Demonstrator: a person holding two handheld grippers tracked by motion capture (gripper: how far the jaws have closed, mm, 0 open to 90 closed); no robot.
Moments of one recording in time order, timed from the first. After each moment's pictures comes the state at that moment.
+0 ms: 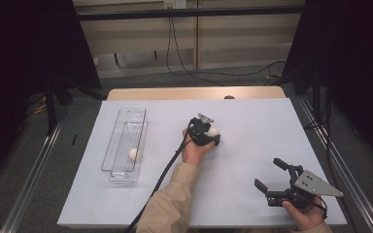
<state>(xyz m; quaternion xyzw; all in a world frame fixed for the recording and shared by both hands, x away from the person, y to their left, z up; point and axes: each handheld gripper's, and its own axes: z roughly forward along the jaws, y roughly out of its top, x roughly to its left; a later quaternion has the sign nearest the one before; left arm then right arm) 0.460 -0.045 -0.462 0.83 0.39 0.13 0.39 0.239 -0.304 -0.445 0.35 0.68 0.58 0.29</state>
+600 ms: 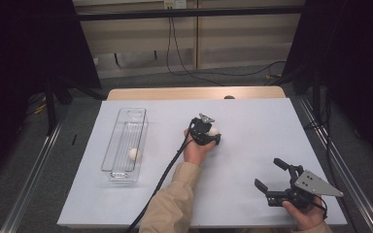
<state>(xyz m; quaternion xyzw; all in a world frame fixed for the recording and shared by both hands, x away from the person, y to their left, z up) 0.463 -0.050 -0.467 0.82 0.39 0.12 0.39 0.239 -0.304 -0.445 0.35 0.68 0.58 0.29</state>
